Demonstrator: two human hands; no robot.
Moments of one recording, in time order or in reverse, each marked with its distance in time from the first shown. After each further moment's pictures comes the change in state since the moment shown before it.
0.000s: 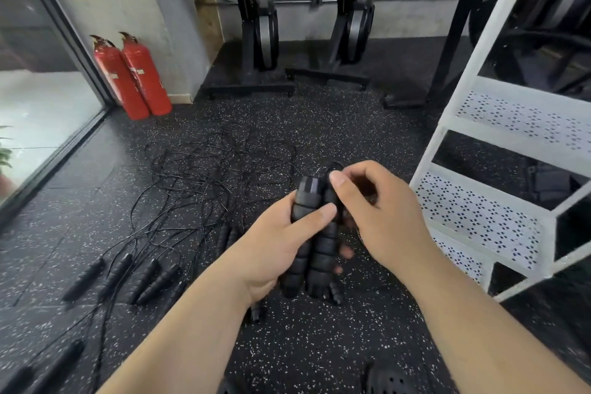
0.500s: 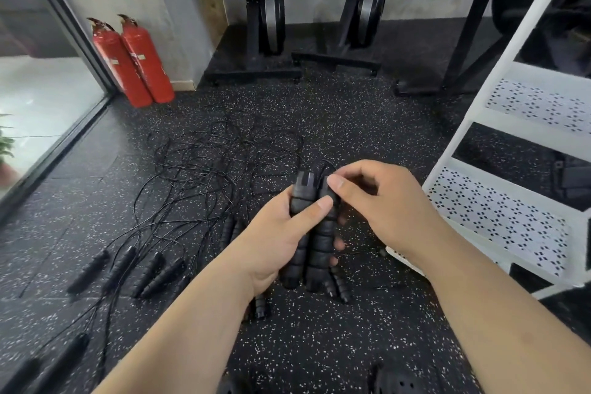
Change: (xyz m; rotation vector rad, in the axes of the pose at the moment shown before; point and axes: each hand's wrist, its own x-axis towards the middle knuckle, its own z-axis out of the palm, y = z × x) left_hand 0.034 -0.017 -0.032 0.033 0.098 -0.036; right_hand 0.042 0.027 0.010 0.051 -0.205 0.039
